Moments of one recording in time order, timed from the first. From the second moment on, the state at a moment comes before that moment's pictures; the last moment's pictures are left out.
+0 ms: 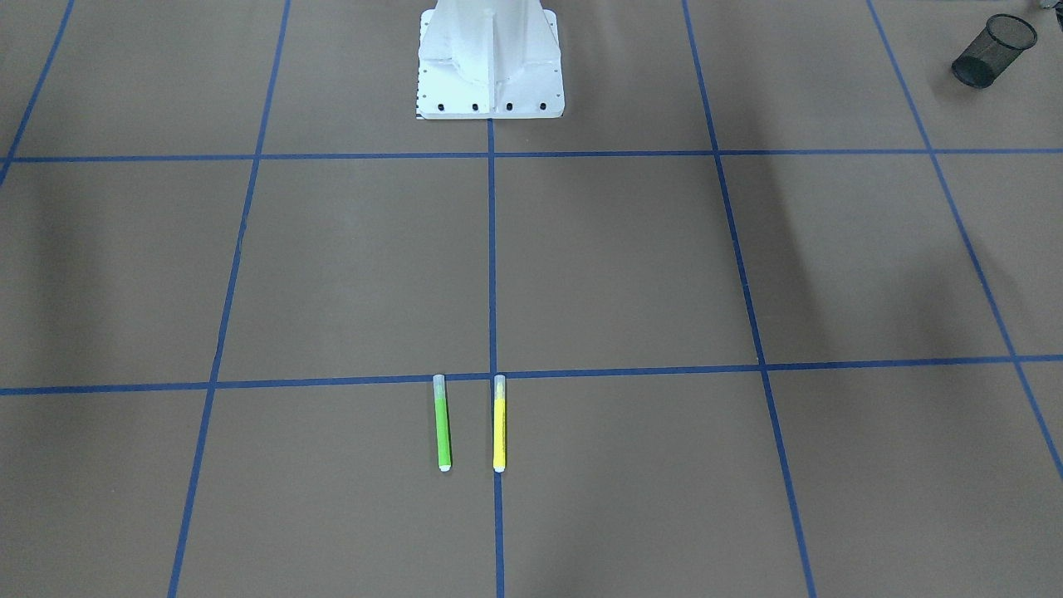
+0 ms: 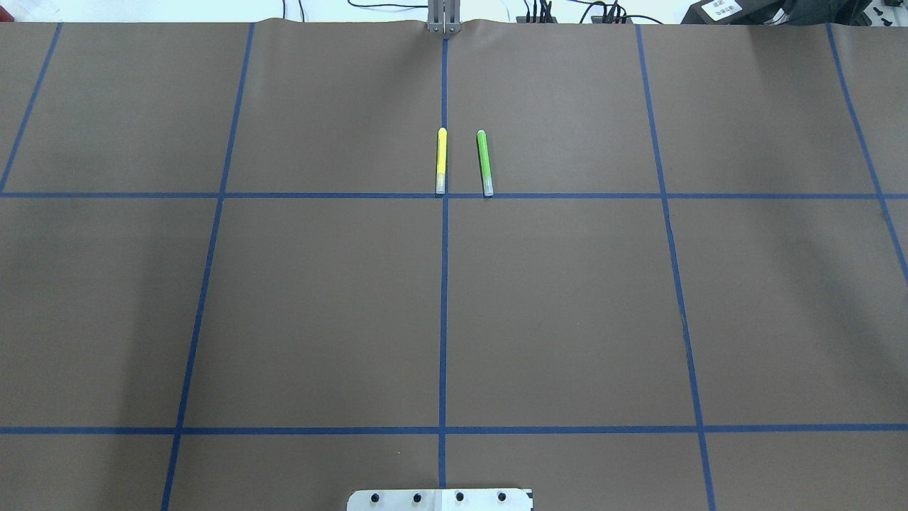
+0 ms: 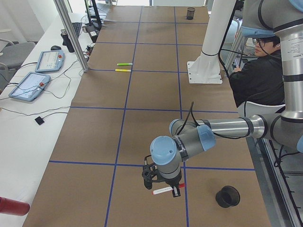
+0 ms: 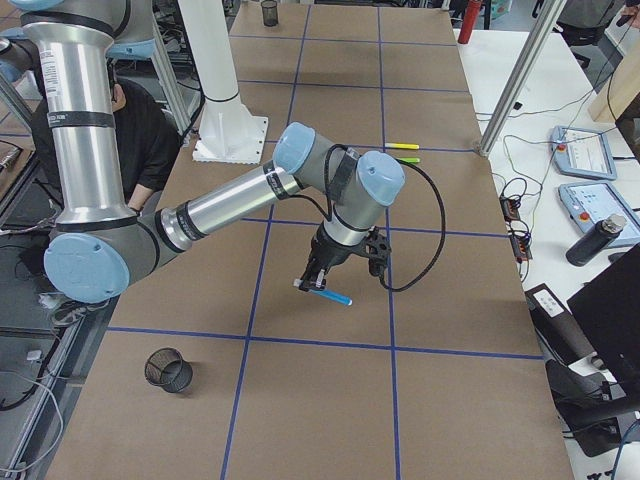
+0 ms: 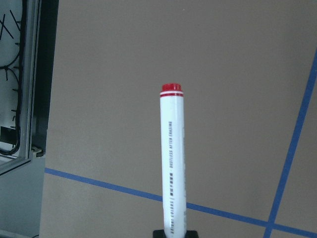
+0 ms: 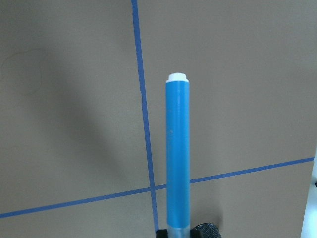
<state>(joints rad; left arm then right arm) -1.80 -1.33 -1.78 -1.13 -2.17 0.29 1.60 -1.49 1.97 -2.55 2.14 -0.26</state>
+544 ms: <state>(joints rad) -1.88 -1.38 -1.78 -0.66 -2.17 0.55 1.60 -1.50 1.97 -2.59 2.24 -0.29</state>
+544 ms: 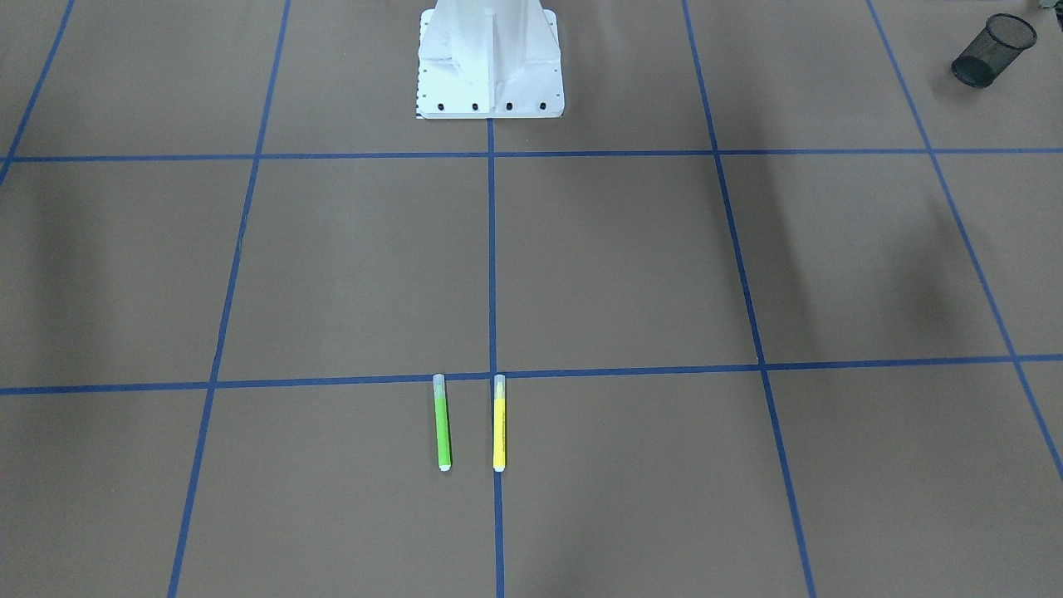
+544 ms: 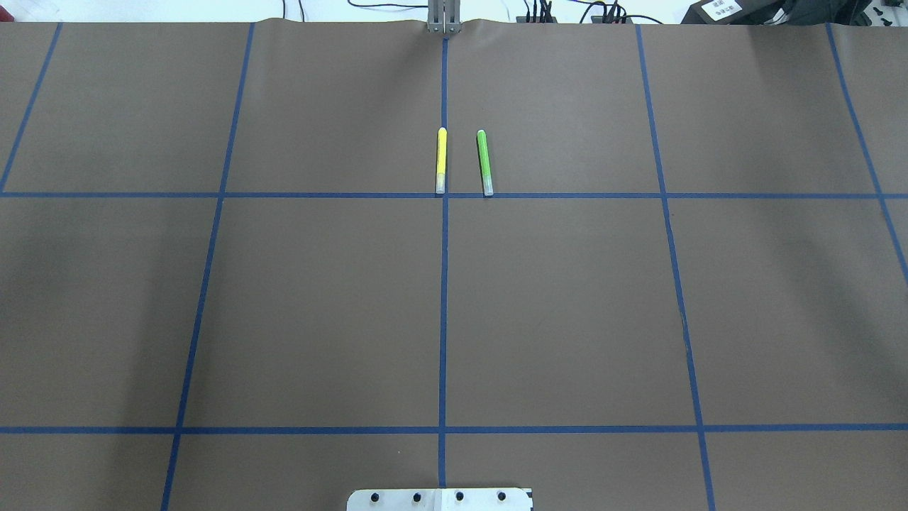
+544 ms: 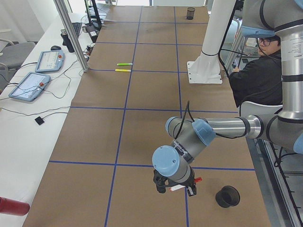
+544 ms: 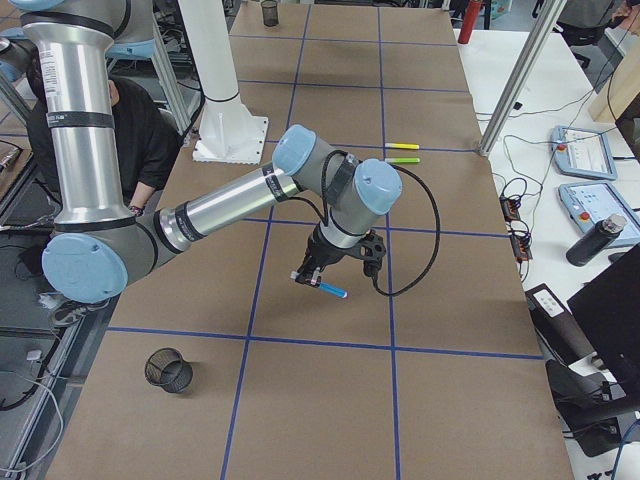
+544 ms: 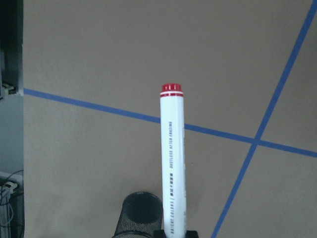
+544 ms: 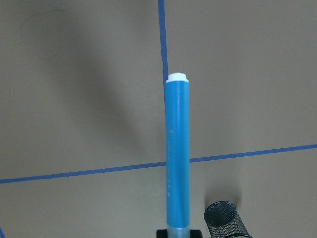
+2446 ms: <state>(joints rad) -2.03 -1.32 -1.36 -0.35 -2.17 0.68 1.60 -1.49 1.95 -2.59 2.36 -0.28</state>
